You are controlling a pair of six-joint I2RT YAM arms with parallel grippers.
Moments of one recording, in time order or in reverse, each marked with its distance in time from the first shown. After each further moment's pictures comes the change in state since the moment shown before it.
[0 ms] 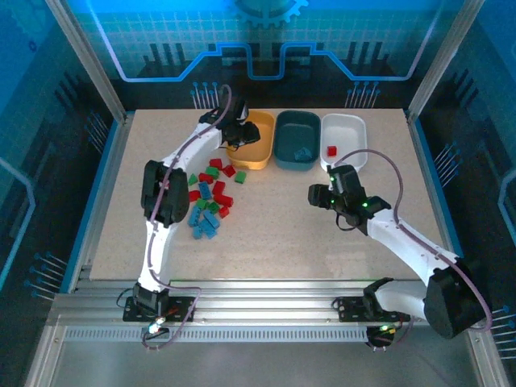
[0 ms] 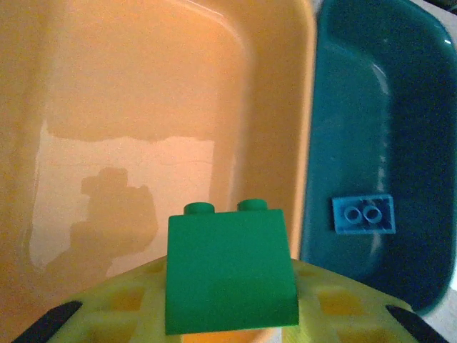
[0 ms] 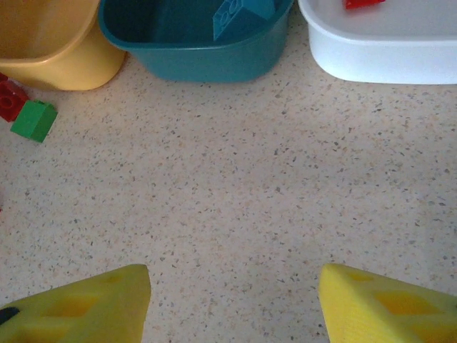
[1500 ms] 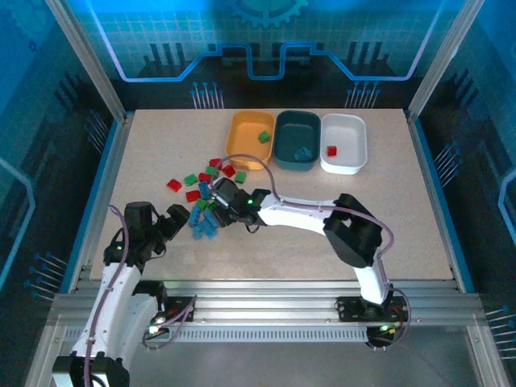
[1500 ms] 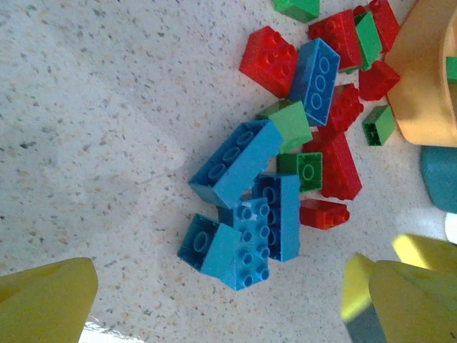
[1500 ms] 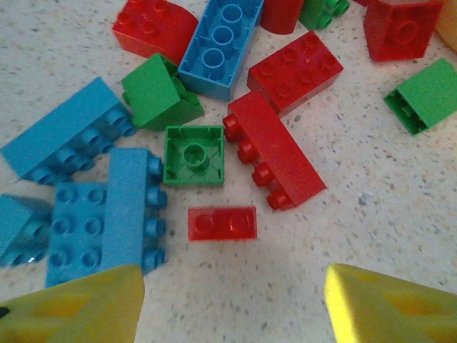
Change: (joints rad) left arm 0.374 -1.627 -1.605 0.031 0.050 -0.312; right arm 0.603 0.854 0.759 -0.087 0.148 -0.159
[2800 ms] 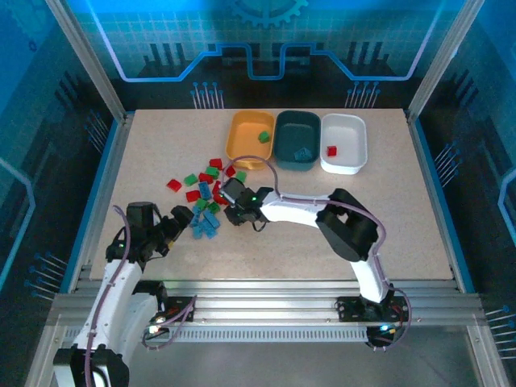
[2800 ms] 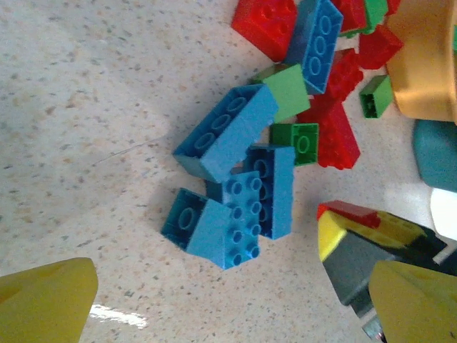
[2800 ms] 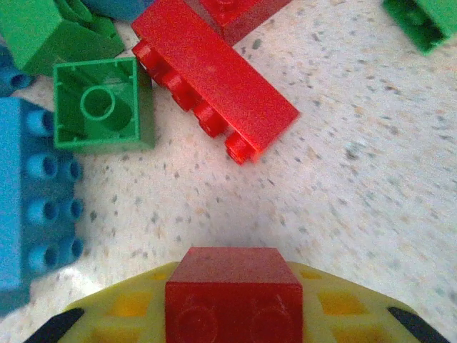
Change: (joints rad) left arm 0.005 0.042 -0.026 0.048 0.112 -0.012; right arm -0.067 -0.010 -0.096 0.022 -0.069 0.043
